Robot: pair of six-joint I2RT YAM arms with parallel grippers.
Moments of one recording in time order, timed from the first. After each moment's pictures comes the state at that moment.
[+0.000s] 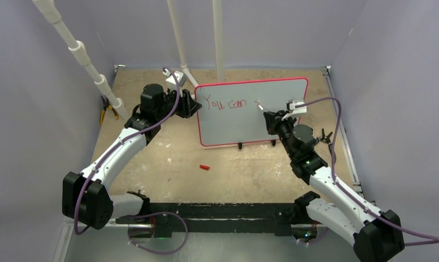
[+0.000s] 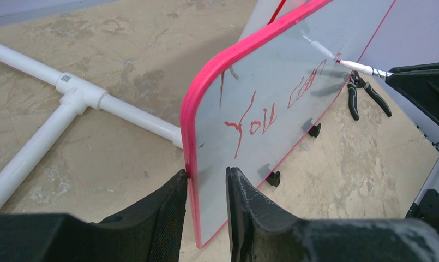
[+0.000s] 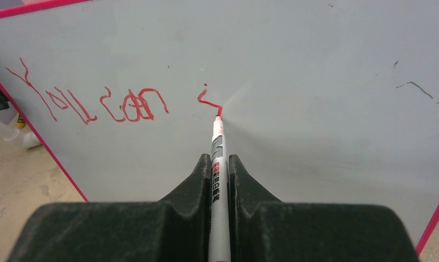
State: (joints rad) left arm -0.35 1.26 0.98 -0.02 0.39 -0.21; right arm 0.48 0.86 0.51 0.33 0.21 0.27
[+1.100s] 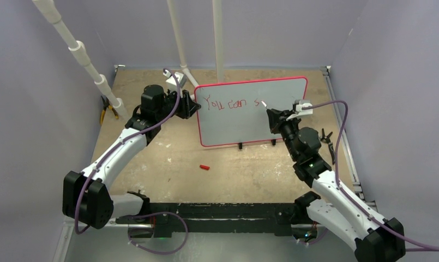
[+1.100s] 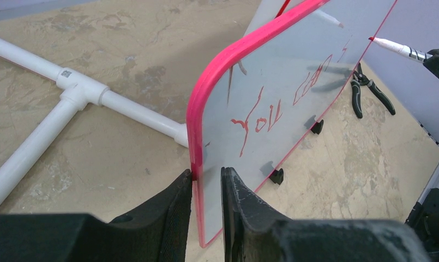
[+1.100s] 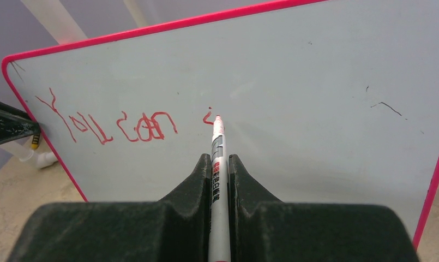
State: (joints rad) left arm -0.35 1.26 0.97 -0.01 0.39 -0.21; right arm 0.48 0.79 0.51 0.34 0.22 0.27
